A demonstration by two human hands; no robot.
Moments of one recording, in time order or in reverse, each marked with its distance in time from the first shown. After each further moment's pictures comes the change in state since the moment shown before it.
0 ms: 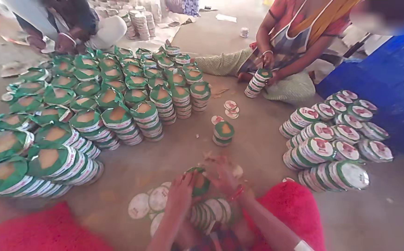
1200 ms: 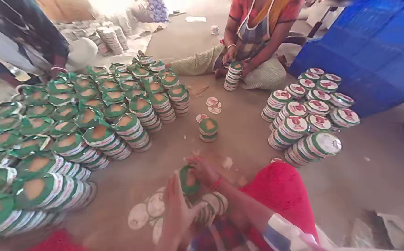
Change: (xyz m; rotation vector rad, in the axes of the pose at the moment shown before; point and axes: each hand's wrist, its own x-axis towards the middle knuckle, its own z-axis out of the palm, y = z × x) left_hand -0.029 0.025 -0.026 -0.378 0.124 -0.109; right_hand 0.010 -0.014 0.018 0.226 -0.019 0.081
